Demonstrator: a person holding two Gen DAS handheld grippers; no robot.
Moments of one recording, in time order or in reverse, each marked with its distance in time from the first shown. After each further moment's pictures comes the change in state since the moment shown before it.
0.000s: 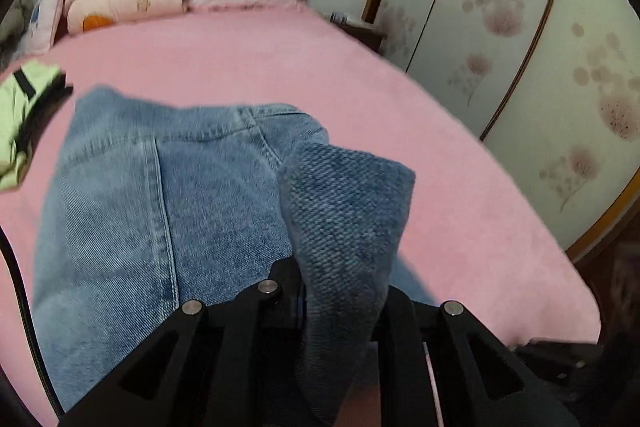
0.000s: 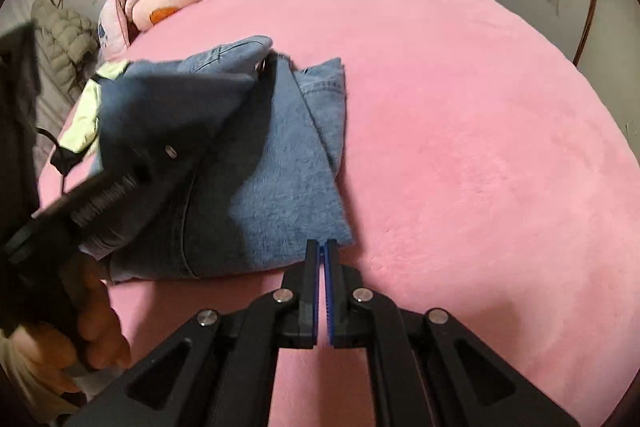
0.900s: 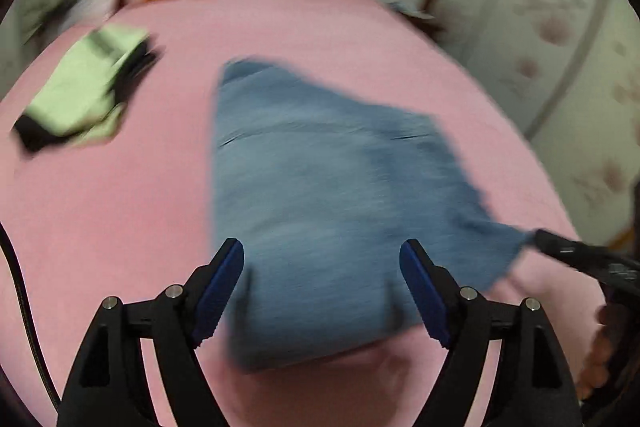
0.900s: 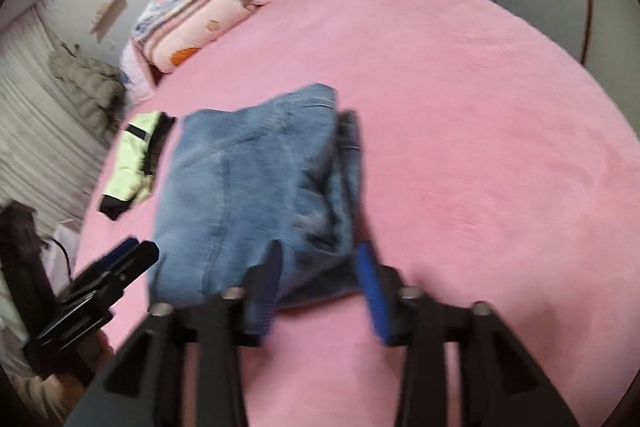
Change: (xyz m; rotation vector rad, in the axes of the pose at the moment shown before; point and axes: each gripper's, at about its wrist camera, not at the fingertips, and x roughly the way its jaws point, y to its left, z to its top) left arm -0.080 0.082 -0.017 -0.147 0.128 0.216; right arm -0.028 -0.020 0.041 0.087 -0.032 0.178
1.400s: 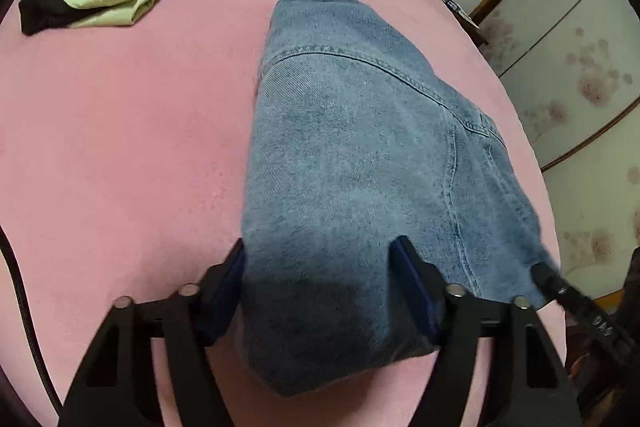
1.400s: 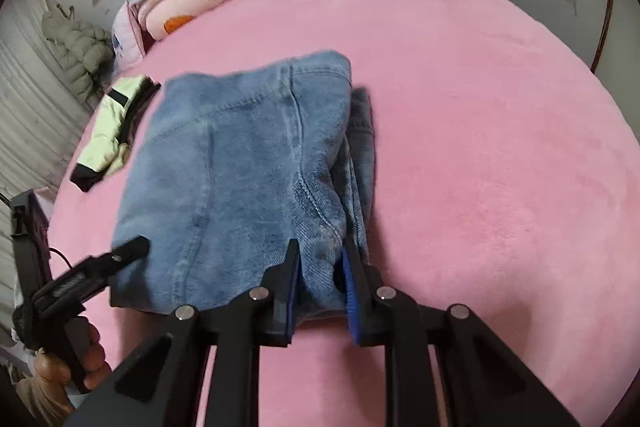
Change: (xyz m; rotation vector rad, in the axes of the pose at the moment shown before) left arm 0.053 0.047 -0.016 -0.254 0.111 -0.109; right arm 0.031 0.025 -0.002 -0.083 0.020 -0.091
